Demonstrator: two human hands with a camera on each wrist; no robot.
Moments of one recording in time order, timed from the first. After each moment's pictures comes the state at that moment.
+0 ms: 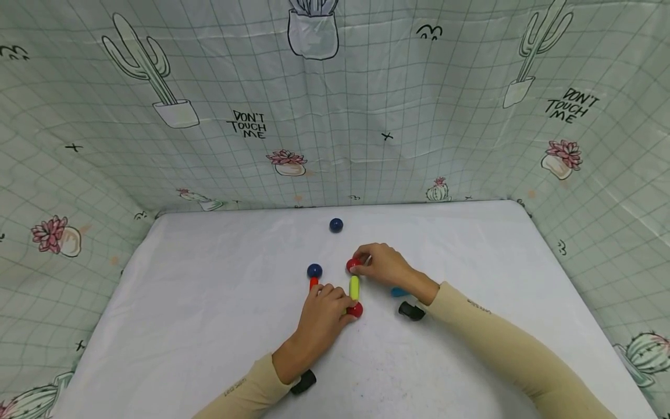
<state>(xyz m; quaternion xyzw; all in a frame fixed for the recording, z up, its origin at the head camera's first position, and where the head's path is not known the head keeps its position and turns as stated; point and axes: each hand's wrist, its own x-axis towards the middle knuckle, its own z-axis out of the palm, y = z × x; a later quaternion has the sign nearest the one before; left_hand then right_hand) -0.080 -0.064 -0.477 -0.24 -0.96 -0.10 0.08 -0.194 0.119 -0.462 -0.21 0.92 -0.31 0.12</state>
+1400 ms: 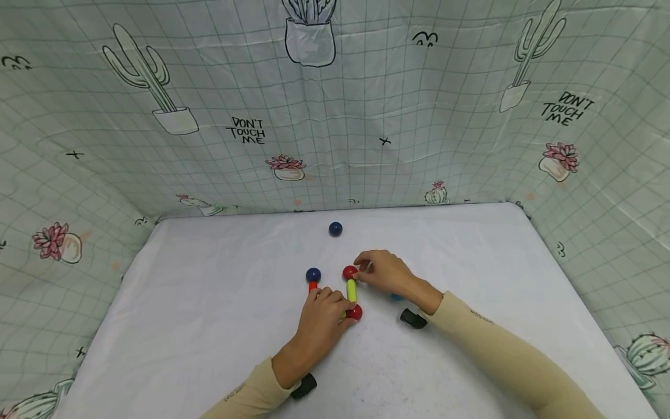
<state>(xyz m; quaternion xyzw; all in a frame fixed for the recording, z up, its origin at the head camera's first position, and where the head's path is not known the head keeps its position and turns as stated) -0.080 -0.064 -0.475 -0.23 -0.97 -0.11 0.08 -0.184 0.123 -0.462 -0.22 0.92 -0.30 0.10</state>
